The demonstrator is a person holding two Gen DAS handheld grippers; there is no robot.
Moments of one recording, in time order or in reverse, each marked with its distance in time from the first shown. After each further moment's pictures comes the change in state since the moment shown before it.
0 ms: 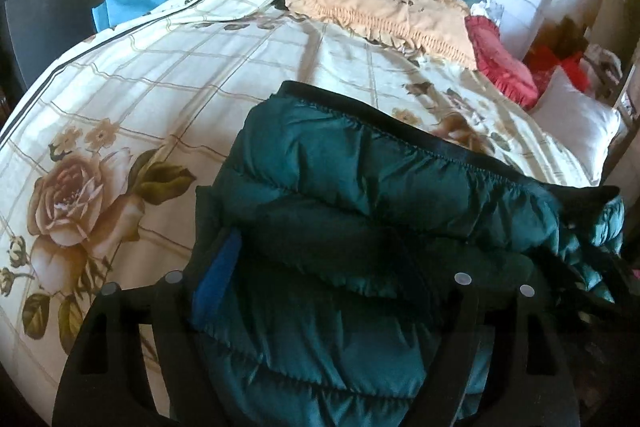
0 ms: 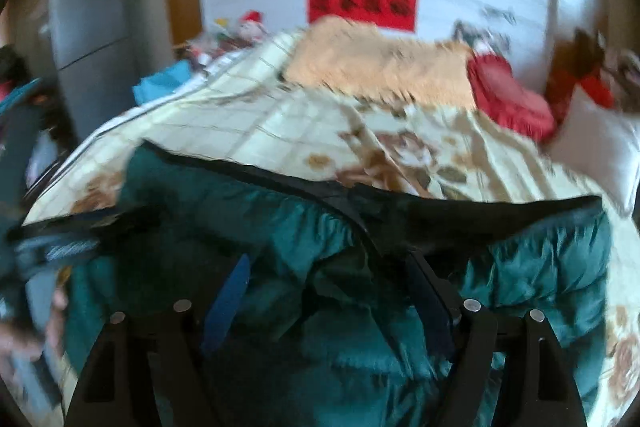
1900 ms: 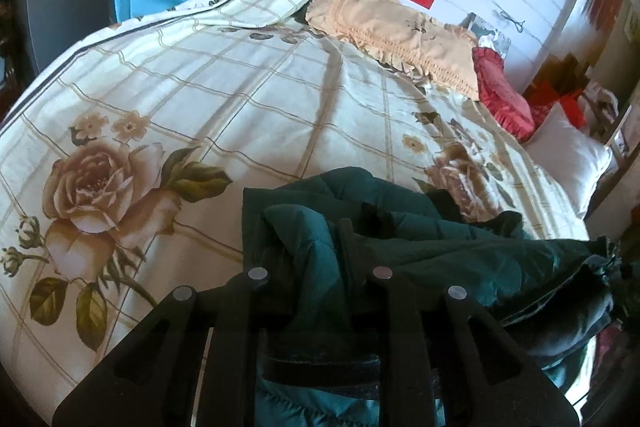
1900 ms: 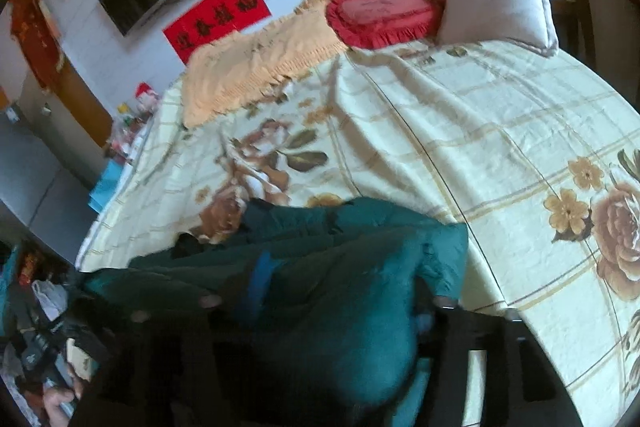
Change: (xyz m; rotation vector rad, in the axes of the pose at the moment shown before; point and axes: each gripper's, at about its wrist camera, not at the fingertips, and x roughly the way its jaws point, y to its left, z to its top) left arm -0.039 0.037 0.002 -0.114 -0.041 -0.050; right arm -0.087 -0.174 -0.034 0.493 -0.033 0.006
